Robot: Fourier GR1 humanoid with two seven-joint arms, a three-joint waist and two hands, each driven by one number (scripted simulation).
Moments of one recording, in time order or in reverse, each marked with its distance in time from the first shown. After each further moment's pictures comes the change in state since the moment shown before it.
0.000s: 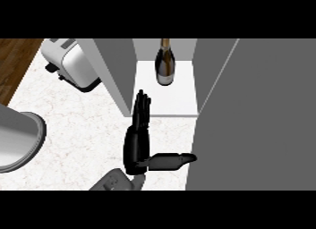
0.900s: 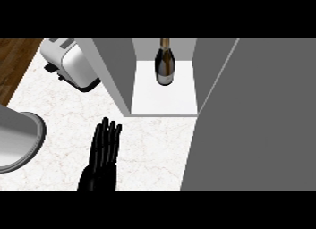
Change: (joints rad) left arm 0.324 0.248 -0.065 -0.523 -0.127 0.007 0.124; right arm 0.014 -0.023 -0.001 0.024 -0.057 0.083 0.020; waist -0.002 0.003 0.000
